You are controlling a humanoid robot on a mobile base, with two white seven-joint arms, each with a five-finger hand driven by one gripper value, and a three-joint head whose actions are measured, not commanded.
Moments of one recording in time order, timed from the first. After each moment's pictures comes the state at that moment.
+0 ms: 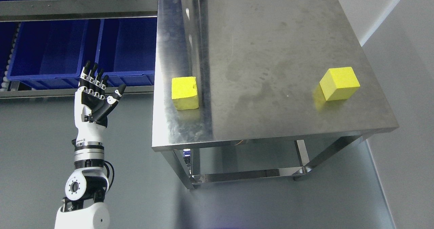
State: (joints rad) left arm 0.00 0.00 0.12 -1.67 0.41 -0.15 -0.04; right arm 0.00 0.00 -0.09 0.00 0.00 -0.10 -0.03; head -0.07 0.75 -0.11
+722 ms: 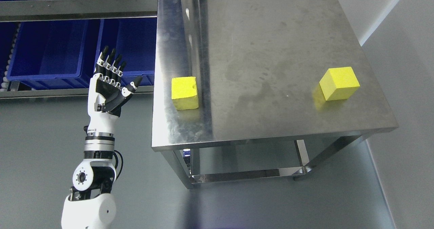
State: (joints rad) left arm -0.07 0.00 0.05 -1.67 0.42 -0.17 -0.15; right arm 0.00 0.00 -0.09 0.00 0.00 -0.10 -0.03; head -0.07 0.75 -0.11
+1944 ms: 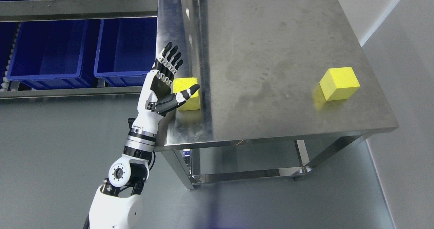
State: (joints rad) left arm -0.07 0.00 -0.21 -1.70 0.32 -0.19 -0.14; right arm 0.00 0.00 -0.09 0.00 0.00 -0.10 -0.03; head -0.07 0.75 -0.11
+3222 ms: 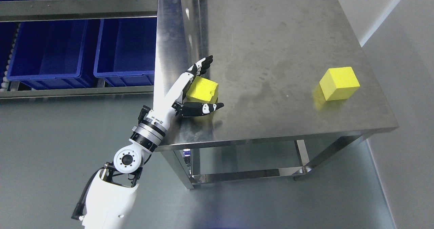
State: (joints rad) left arm -0.17 0.06 -0.26 -1.72 -0.14 -0.02 -0.30; right arm 0.00 0.00 -0.09 0.00 0.00 -0.10 -0.03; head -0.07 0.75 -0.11
